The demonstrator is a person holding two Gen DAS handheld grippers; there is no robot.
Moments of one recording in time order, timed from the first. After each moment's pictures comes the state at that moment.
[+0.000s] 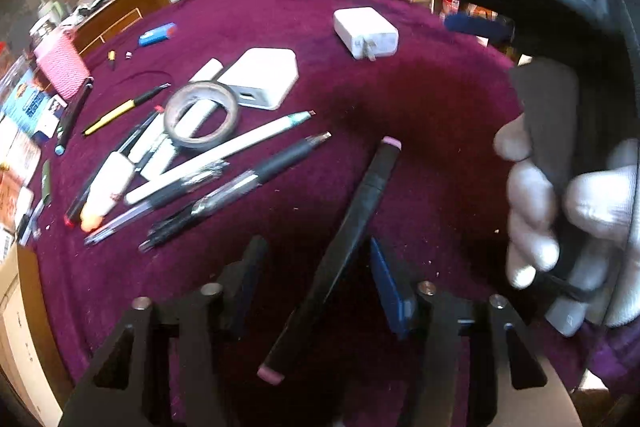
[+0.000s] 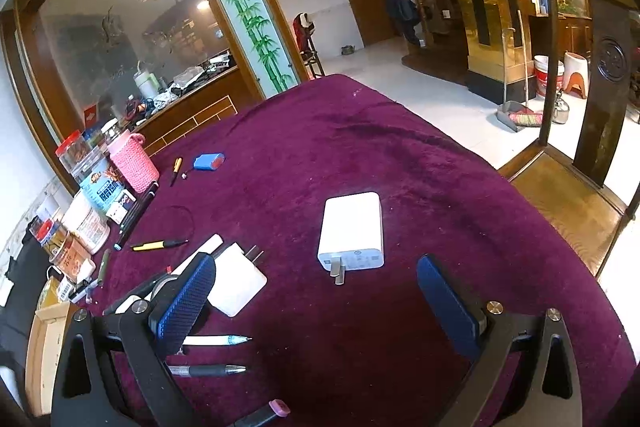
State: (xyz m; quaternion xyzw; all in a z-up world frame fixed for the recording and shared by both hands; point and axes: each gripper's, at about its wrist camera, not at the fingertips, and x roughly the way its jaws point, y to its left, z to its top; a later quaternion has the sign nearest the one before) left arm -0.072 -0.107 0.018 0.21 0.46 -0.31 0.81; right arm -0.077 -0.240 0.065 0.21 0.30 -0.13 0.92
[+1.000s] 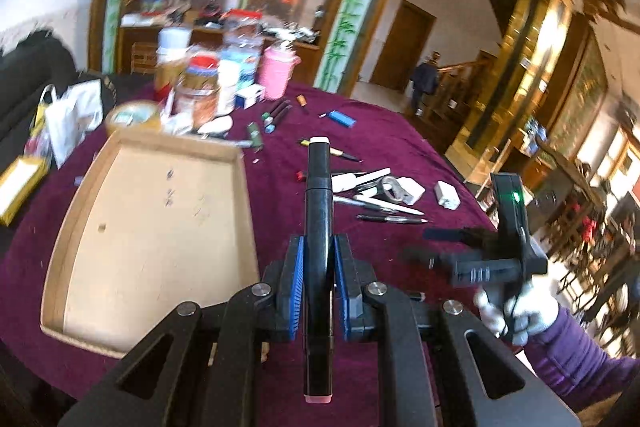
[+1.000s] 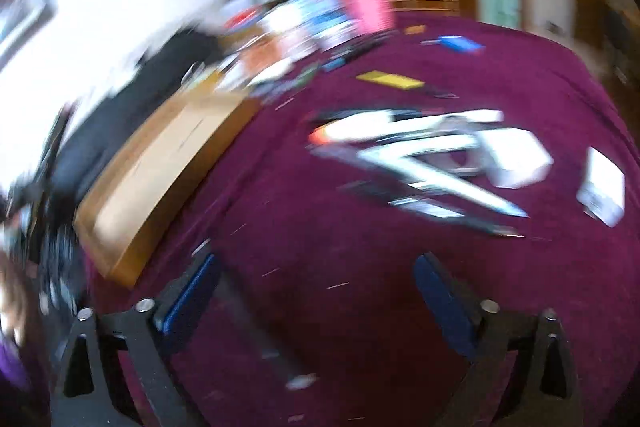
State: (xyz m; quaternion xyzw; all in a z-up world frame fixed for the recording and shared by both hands) left arm -0.176 0.194 0.132 -0.10 0.34 -0.19 0.92; right arm -0.101 -0.055 0.064 0.01 0.44 0.25 0.86
